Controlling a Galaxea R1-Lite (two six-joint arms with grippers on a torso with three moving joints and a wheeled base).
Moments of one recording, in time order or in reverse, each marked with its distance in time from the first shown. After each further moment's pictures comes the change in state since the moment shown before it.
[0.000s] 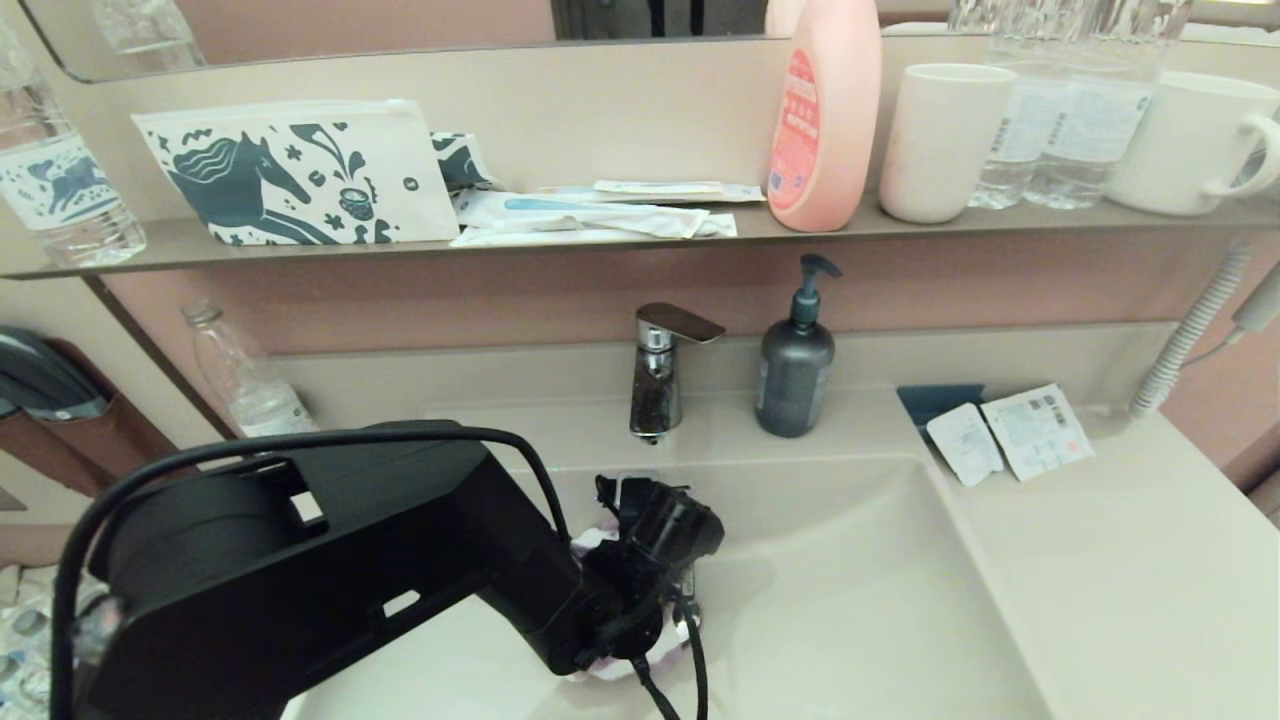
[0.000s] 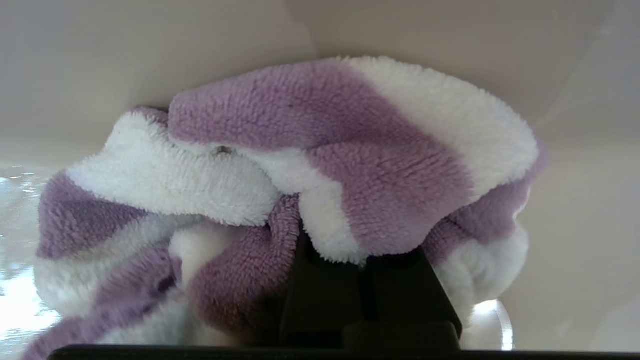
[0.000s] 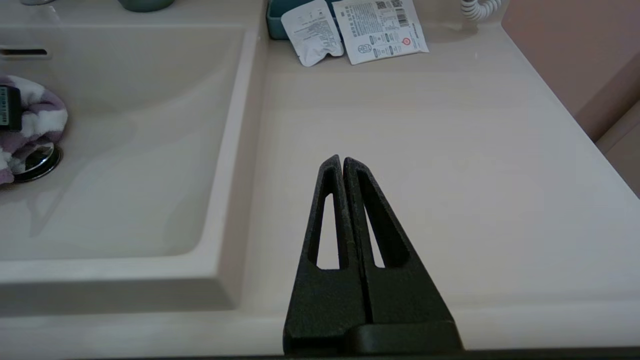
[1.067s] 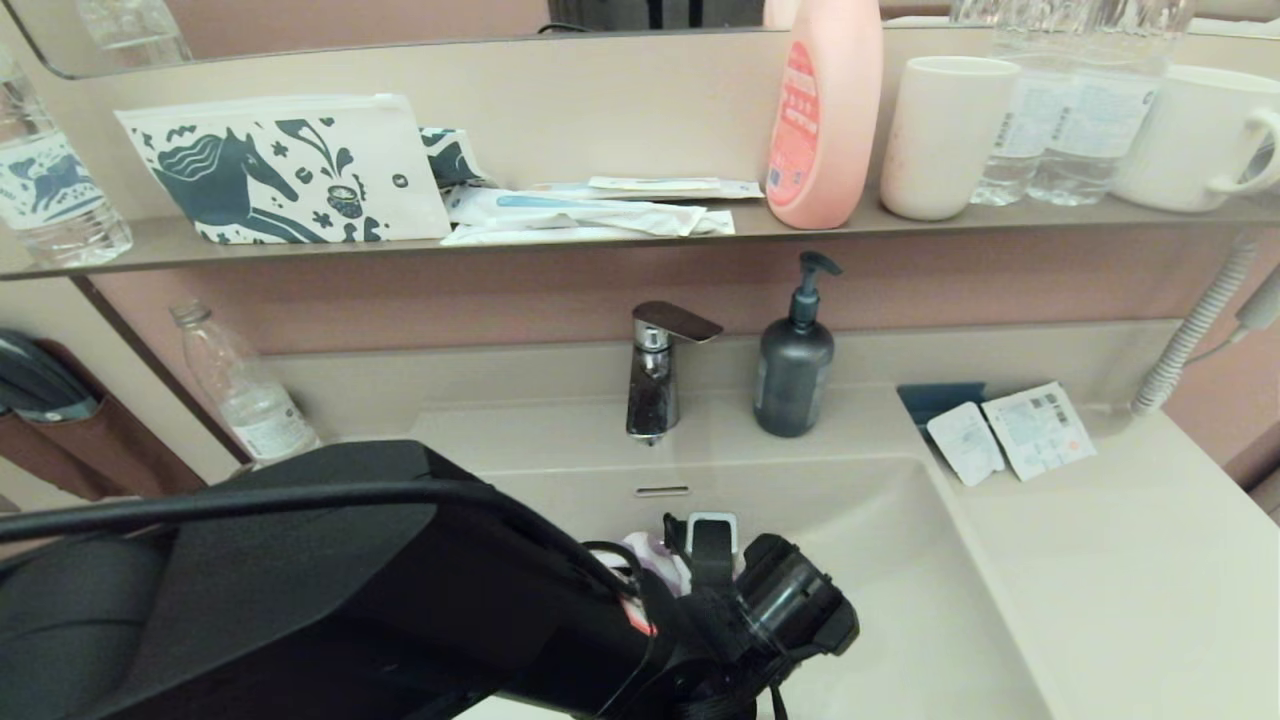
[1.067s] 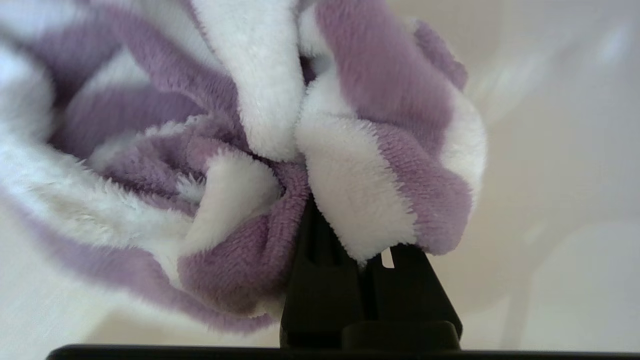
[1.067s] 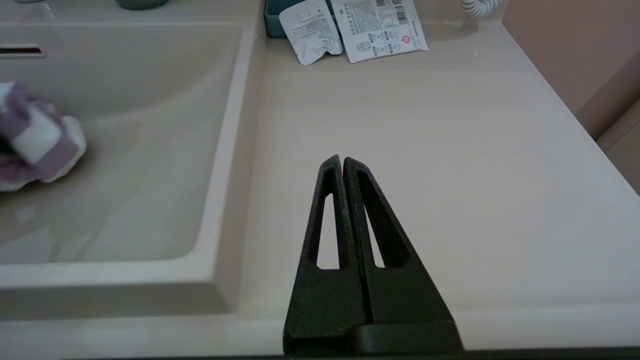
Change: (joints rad) left arm -0.268 -0.128 -0.108 0.473 0.019 -0.262; right arm 0.000 0.000 0.000 0.000 0.000 0.000
